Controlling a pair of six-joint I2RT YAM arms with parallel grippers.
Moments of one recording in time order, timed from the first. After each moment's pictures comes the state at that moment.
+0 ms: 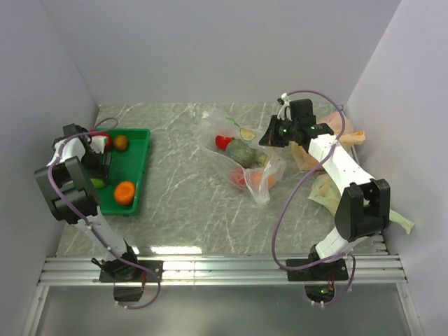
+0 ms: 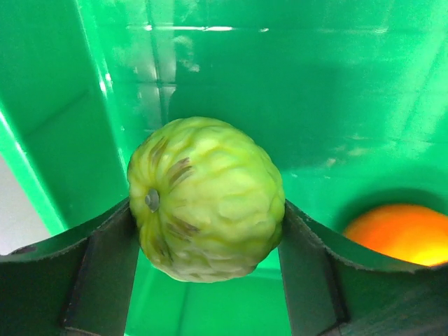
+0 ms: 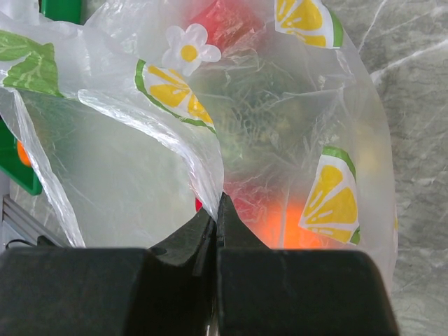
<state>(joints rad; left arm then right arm) 0.45 1.85 1.33 -0.78 0.01 0.47 0.22 1.60 1.34 -0.49 -0.41 0.35</state>
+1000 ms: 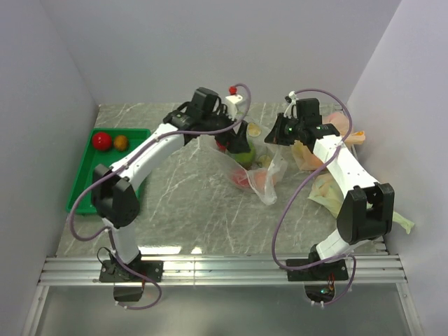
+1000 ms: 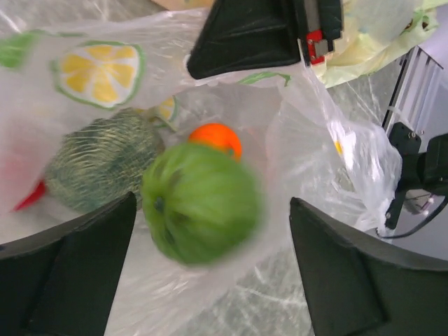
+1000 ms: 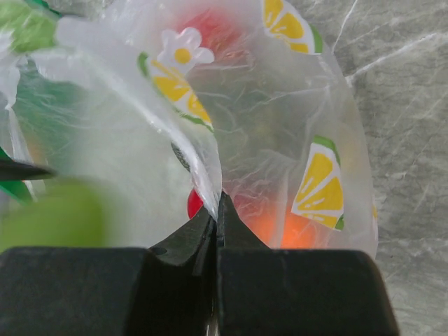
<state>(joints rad) -0.60 1.82 1.76 -0.54 0.58 -0.01 0.18 1.57 1.33 -0.49 -0.39 0.36</state>
